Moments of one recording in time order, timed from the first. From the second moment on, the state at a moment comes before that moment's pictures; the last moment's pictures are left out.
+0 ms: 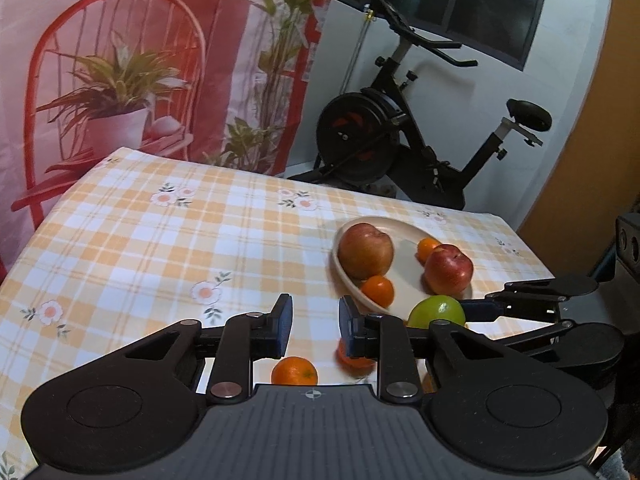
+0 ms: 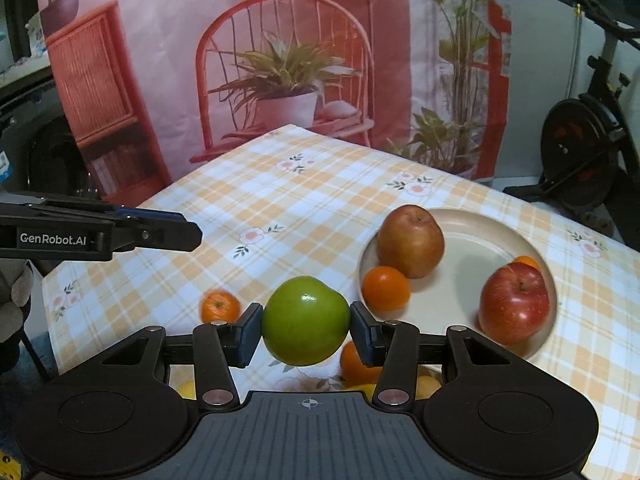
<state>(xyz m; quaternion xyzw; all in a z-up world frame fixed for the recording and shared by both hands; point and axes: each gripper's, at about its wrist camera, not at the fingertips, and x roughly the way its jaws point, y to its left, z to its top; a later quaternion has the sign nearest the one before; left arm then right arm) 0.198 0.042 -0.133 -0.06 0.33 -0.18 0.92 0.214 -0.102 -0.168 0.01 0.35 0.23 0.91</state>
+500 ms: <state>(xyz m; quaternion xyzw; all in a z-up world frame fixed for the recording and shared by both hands) 0.212 0.090 -0.138 -0.09 0.35 -0.12 0.92 0.209 -0.116 -0.176 0.04 0.34 0.22 0.91</state>
